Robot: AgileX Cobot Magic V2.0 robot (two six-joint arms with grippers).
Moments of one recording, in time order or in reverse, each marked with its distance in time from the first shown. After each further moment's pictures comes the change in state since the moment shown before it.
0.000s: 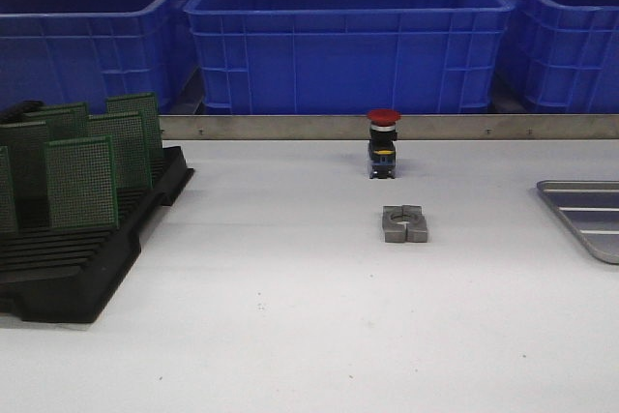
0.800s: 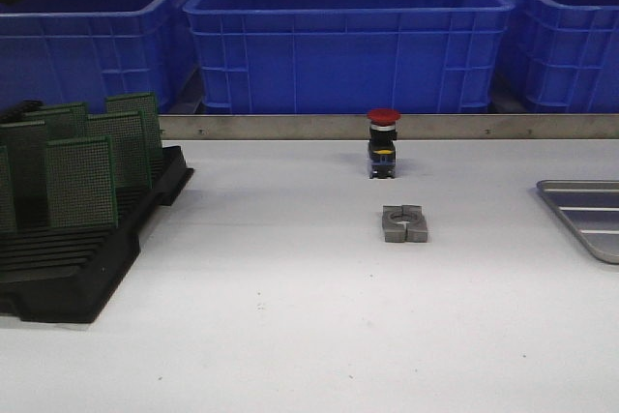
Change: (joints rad) left arm 0.000 0.662 -0.561 -0.321 0.483 0.925; right arm 0.000 0.000 0.000 0.000 0.000 0.000
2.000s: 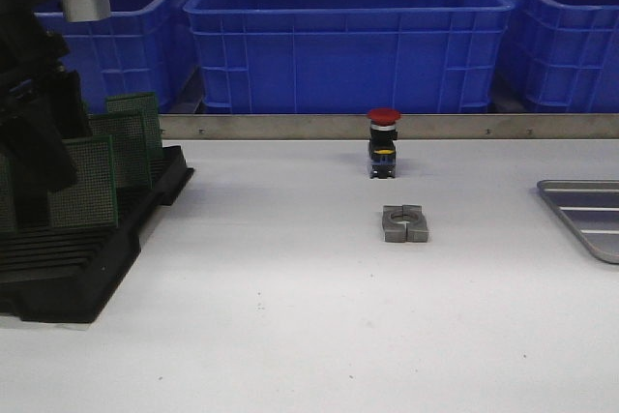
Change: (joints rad) left arm 0.000 0.378 -0.012 -0.002 -0.071 0.365; right arm 0.000 0.000 0.000 0.000 0.000 0.000
